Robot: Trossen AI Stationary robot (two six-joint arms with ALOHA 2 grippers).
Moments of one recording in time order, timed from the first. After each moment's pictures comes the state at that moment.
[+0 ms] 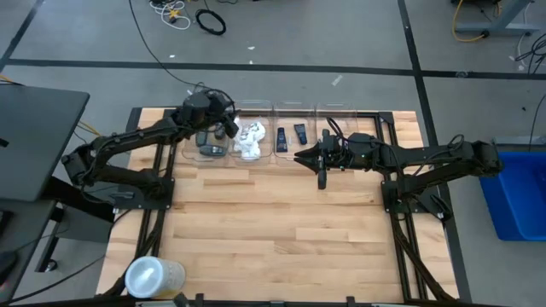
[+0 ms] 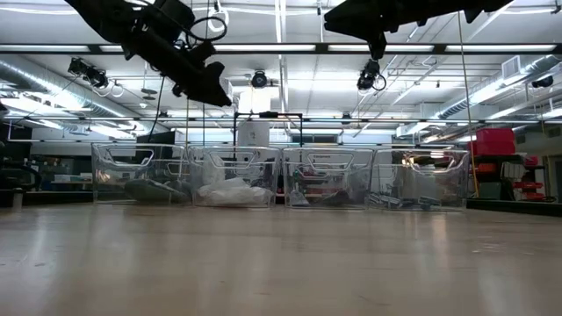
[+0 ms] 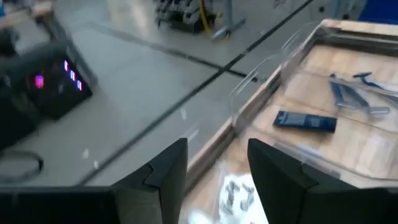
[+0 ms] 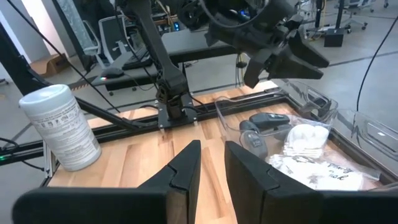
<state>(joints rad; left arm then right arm) 0.63 1.21 0.78 0.09 -0.17 0.12 -0.05 1.16 0.80 0.20 0.05 0.17</state>
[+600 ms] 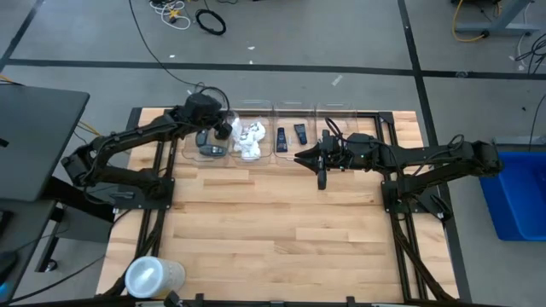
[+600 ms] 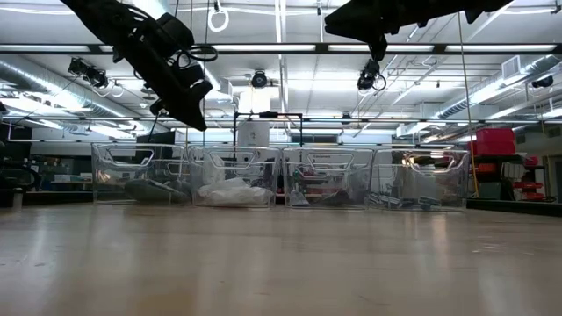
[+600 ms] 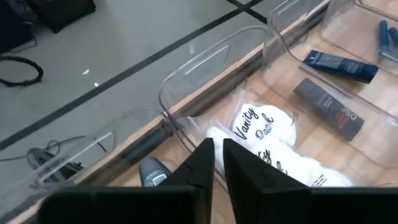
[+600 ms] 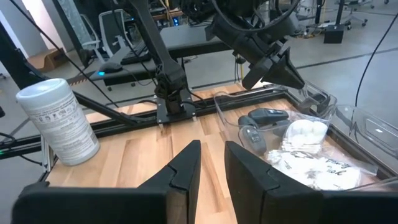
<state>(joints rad) 0.71 1.21 0.77 -0.19 -0.17 -0.06 -0.05 1.16 0.80 0.18 0.05 0.17</state>
